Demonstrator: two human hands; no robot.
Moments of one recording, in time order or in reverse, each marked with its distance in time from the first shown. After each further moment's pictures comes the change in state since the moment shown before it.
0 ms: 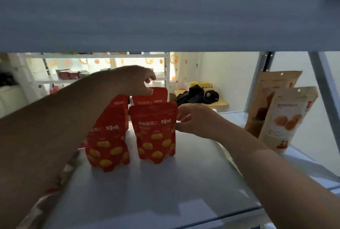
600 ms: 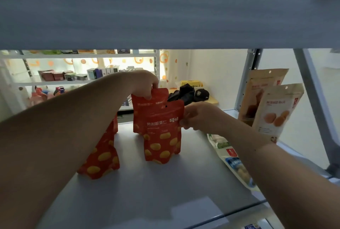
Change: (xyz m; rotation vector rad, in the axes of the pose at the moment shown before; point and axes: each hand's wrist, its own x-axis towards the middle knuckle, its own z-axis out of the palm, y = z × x) left_hand 0.050 0.025 0.019 0.155 -0.154 0.120; right_hand 0.001 0.032 -0.019 0.088 -0.003 0.153
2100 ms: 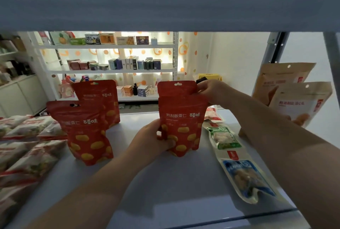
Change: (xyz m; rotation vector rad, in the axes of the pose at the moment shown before) left_hand -0.087 0.112 0.138 -1.060 0.297 -0.319; right_hand 0.079 0.064 -0.046 0.282 -0.045 0.055
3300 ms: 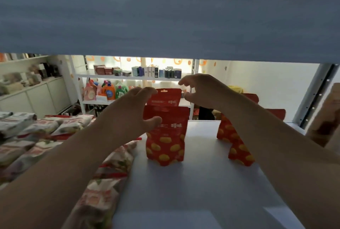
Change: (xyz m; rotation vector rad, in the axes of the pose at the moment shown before) left_hand -0.055 -0.027 -0.247 0.727 0.245 0.276; right_hand 0.021 -0.167 0.163 -0.738 0.149 -0.484
